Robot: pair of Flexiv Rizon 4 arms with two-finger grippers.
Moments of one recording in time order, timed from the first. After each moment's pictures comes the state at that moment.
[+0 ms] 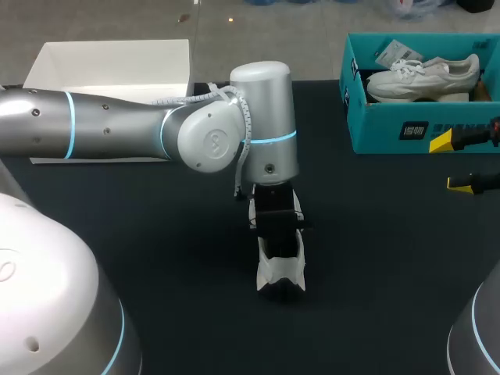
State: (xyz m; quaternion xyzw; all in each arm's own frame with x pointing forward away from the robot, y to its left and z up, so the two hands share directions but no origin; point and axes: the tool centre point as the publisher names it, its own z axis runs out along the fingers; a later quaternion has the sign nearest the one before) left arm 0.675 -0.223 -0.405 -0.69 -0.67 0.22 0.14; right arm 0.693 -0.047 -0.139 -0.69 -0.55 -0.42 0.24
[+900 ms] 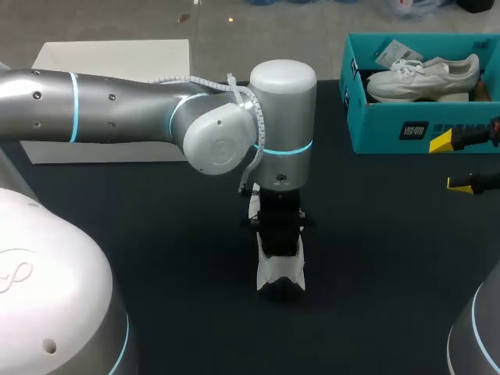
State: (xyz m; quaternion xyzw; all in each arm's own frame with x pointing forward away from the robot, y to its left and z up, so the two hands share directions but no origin) left arm 0.703 -0.210 -0.403 -0.71 -0.70 0.09 0.09; right arm 0.693 -0.047 -0.139 -0.69 -0.55 -0.42 0.24
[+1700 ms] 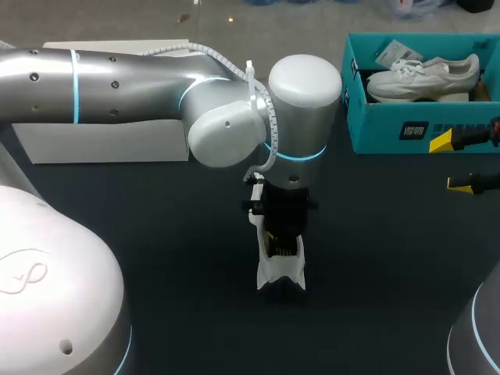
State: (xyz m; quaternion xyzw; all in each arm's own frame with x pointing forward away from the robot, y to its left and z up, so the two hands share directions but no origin) left arm 0.751 -0.206 -0.371 -0.68 -0.73 -0.04 0.01; right arm 0.693 -0.046 -0.139 -0.69 -0.55 -0.42 0.24
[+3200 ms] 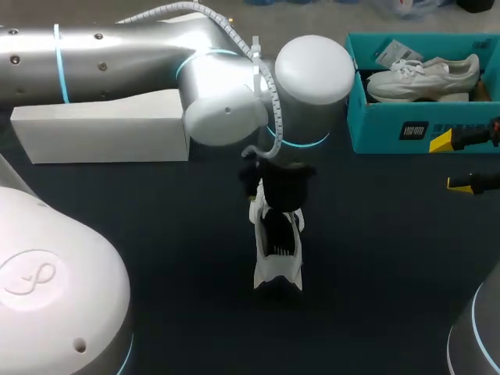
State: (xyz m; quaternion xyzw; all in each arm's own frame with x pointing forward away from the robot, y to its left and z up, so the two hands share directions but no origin) left arm 0.801 -0.195 -0.307 -0.64 -0.75 -0.13 -0.06; right arm 0.693 -0.047 -0.139 -0.69 -0.55 -0.42 0.24
